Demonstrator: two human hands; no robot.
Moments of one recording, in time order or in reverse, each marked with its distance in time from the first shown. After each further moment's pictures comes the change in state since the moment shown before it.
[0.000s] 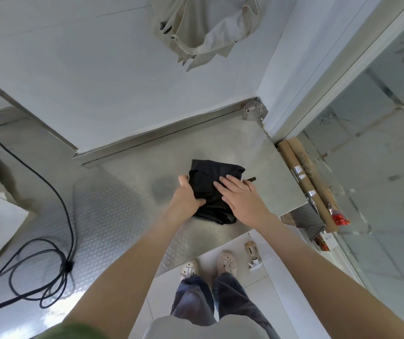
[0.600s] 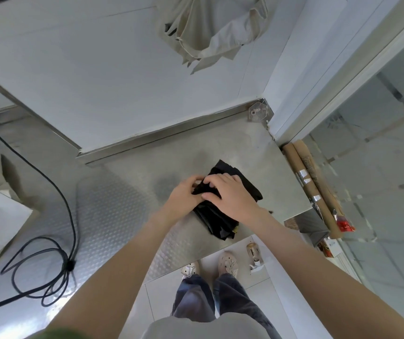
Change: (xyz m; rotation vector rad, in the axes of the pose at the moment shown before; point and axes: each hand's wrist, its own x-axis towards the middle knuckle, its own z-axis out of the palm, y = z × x) left_hand 0.003 -0.005 -0.016 -0.158 -0.072 0.178; right_hand 0.029 -0.037 -0.046 0.371 -0.029 -0.013
